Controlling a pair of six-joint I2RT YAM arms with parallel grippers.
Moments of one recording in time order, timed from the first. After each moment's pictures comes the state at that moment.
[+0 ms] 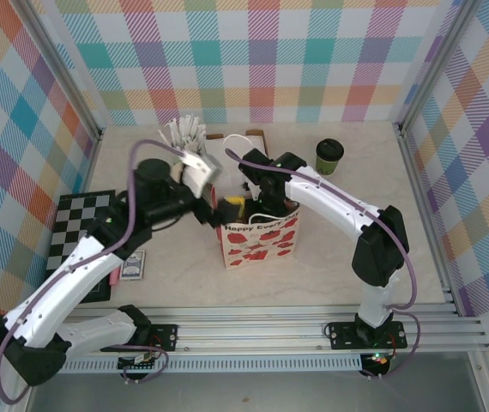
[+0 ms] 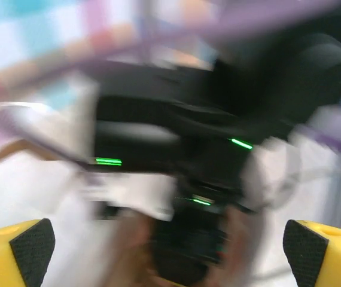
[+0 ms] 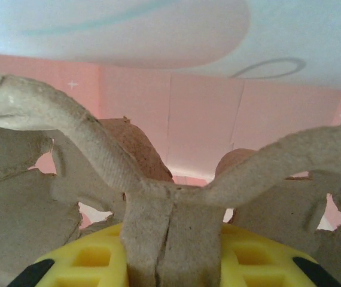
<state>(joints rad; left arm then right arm) -0.62 1.04 1.21 -0.45 0.23 0.00 0.78 1.86 1.73 -1.25 -0.16 0.42</state>
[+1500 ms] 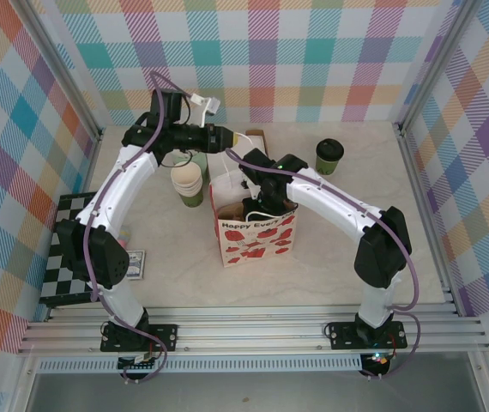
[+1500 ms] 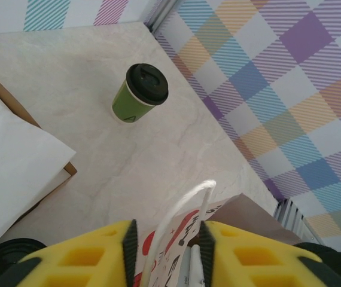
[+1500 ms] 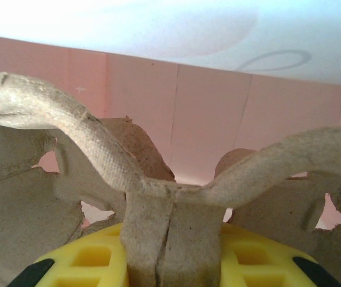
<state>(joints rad) -0.31 1.75 1.80 -0.67 0.75 -0.21 0.78 1.84 1.69 -1.18 -0.16 0.42</state>
